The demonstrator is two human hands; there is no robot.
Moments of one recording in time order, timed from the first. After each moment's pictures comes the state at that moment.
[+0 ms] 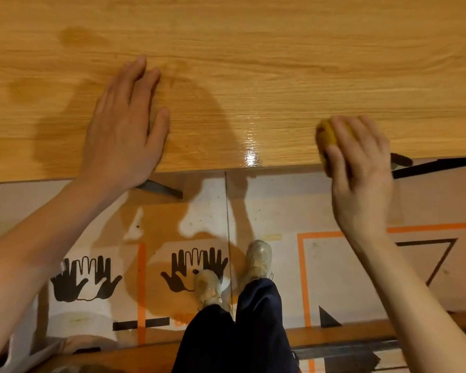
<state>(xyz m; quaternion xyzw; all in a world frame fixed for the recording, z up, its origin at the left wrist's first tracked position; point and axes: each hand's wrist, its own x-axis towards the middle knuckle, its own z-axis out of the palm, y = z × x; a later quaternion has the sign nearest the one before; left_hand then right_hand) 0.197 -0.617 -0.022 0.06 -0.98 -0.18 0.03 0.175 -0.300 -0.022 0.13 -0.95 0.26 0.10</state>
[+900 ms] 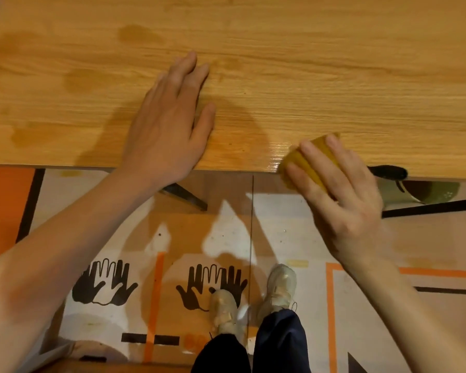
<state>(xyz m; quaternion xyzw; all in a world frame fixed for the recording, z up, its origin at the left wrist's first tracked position) 0.198 -0.616 -0.023 0.06 -0.98 -0.17 0.05 0.182 -0.346 -0.079 0.42 -0.84 0.19 0.28</state>
